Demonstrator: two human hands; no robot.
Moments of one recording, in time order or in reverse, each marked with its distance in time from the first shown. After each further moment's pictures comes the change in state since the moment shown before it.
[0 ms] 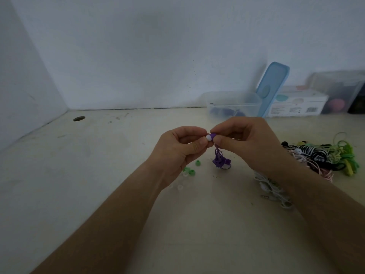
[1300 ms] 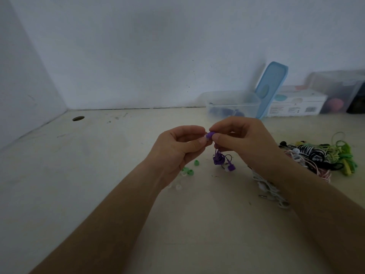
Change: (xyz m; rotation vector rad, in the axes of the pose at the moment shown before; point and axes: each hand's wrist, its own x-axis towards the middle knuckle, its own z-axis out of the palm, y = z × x) left_hand -0.004 0.005 0.005 0.016 0.073 -0.041; right_hand 0.000 -0.002 0.003 0.056 0.052 0.152
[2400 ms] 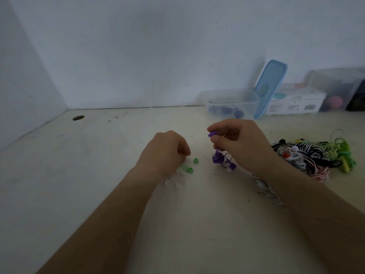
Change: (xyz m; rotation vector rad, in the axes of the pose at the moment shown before) left_hand 0.014 -0.003 -0.027 1.436 0.093 0.191; right_hand 0.000 0.008 0.006 -0.234 0.055 0.019
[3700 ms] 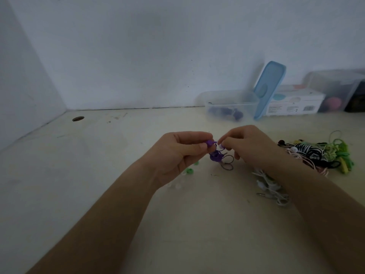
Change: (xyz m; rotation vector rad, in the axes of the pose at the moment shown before) left_hand -0.014 0.023 -0.003 -1.418 -0.270 -0.183; right_hand 0.005 0.000 -0.013 -0.208 -0.106 0.265
